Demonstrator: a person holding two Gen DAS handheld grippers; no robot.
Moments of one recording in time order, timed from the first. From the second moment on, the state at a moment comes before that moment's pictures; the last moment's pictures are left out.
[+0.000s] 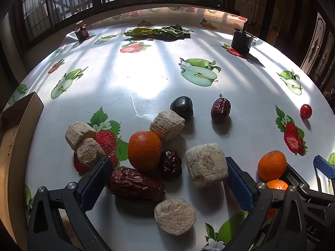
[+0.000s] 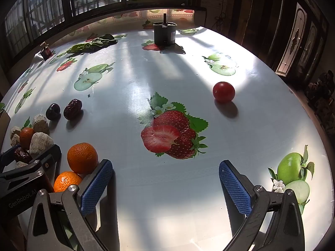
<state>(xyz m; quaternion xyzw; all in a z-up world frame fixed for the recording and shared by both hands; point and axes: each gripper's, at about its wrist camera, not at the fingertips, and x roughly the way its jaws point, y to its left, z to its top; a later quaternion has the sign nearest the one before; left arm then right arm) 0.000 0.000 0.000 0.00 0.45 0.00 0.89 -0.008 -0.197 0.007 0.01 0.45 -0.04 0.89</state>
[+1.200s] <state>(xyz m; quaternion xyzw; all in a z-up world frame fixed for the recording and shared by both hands) 0.009 -0.001 0.002 0.01 0.48 -0.01 0.88 -0.009 -0.197 0.007 0.02 0.47 -0.06 0.88</state>
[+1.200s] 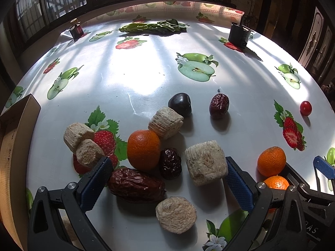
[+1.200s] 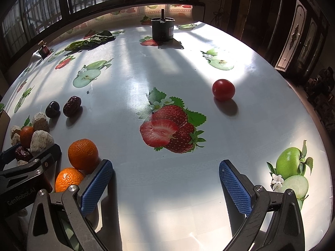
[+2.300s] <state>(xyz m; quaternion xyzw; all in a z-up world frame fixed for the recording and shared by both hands) -0.136 0.081 0.108 0.00 0.29 0.01 0.96 -0.136 -0.128 0.105 0.00 0.23 -0.05 0.97</state>
